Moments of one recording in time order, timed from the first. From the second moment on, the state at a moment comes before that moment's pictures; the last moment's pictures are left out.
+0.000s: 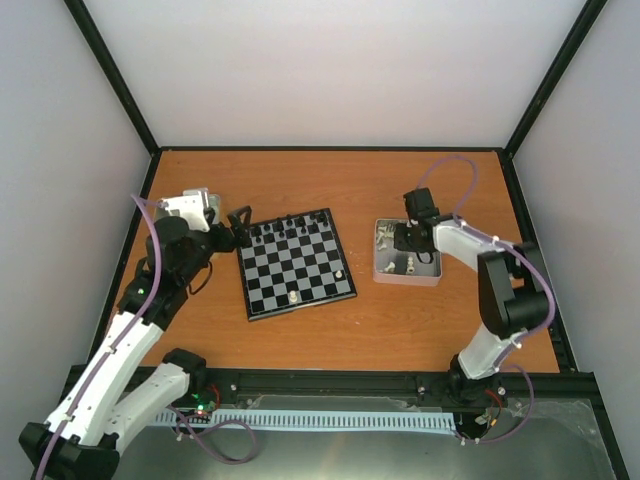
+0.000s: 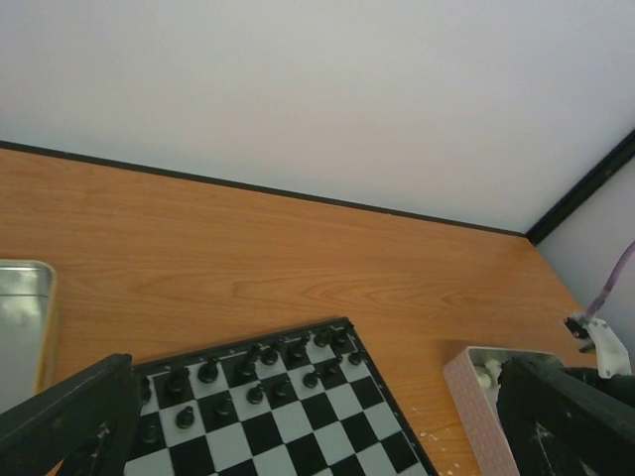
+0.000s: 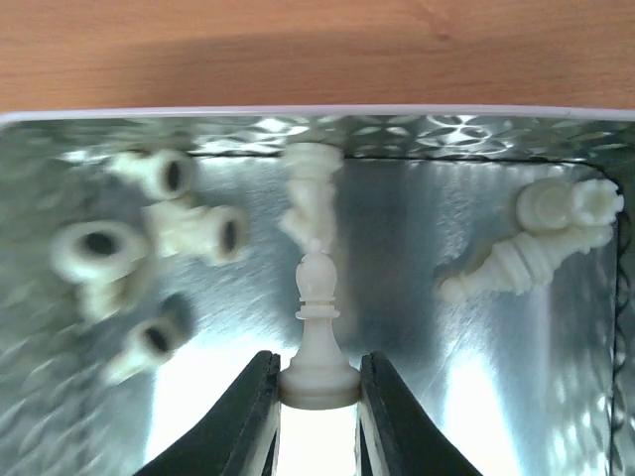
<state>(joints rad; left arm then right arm) -0.35 0.75 0.80 -0.30 -0.03 -0.39 0.27 1.73 1.03 -0.41 0.08 0.33</state>
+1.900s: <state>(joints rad) -0.36 1.07 0.72 0.06 1.01 -0.74 0.68 1.40 0.94 0.12 -0.94 0.36</state>
